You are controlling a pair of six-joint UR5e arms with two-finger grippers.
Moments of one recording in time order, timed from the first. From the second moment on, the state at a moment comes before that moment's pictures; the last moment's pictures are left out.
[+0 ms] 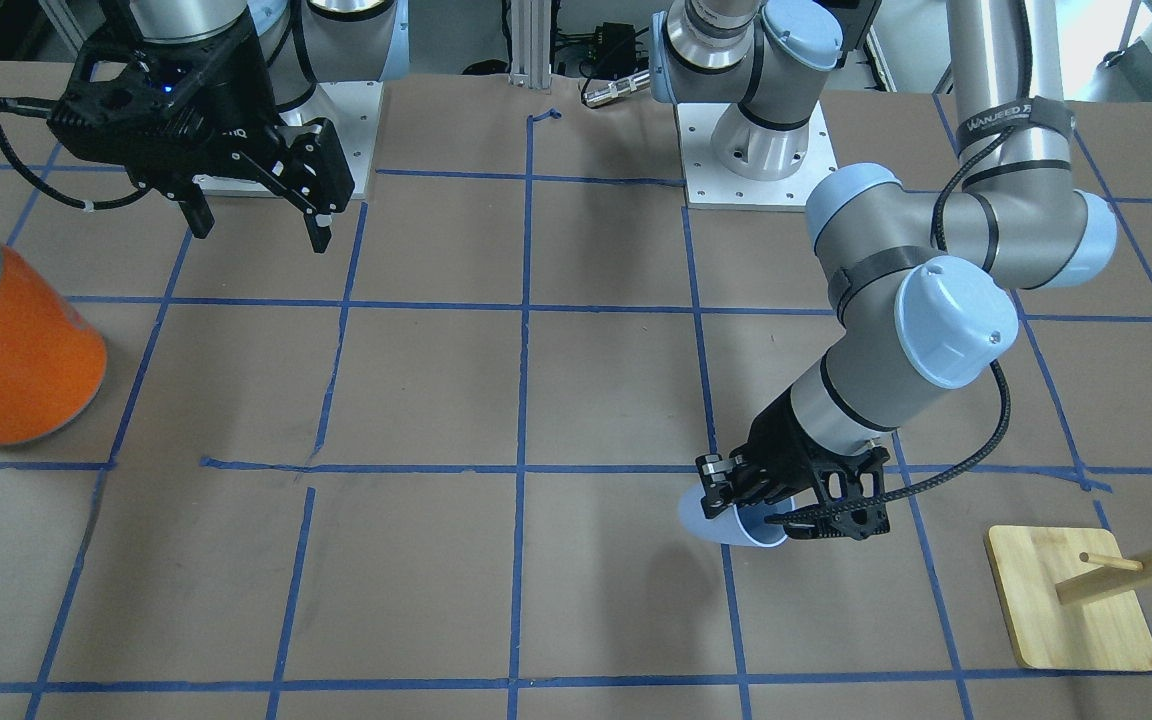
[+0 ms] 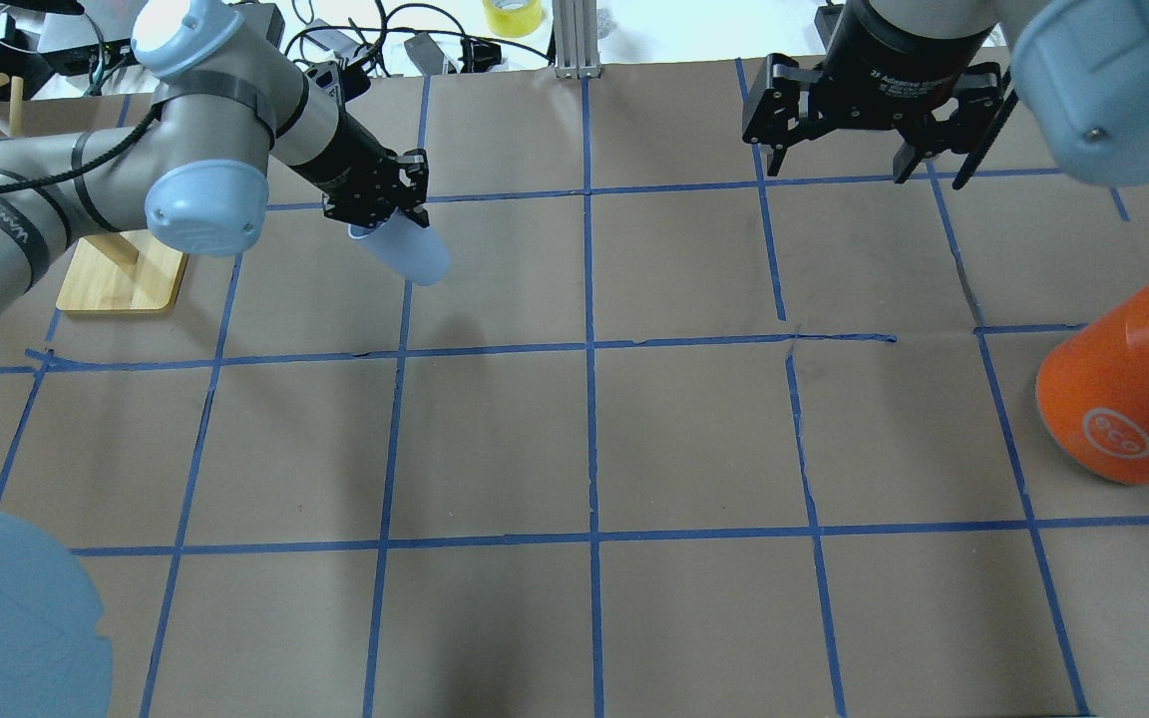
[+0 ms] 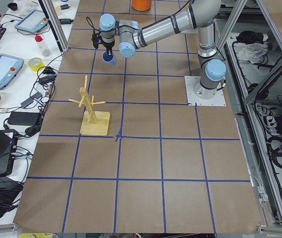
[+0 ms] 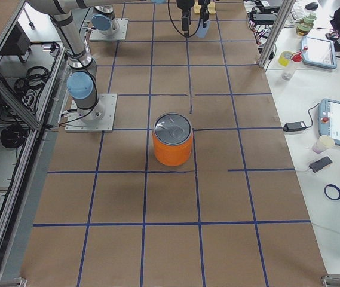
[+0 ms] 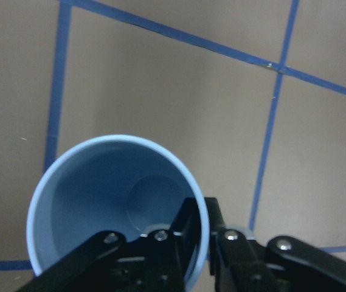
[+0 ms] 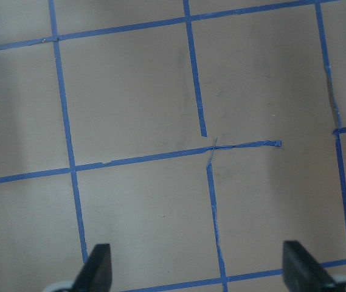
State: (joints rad) left arm -1.52 -1.95 -1.60 -1.09 1.33 -0.06; right arm 1.67 -1.58 1.50 -1.64 -1.60 0.23
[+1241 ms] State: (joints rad) left arm -1.48 -2.09 -1.48 -0.93 1.62 0.23; right arm 1.67 -1.58 1.50 -1.64 -1.60 0.23
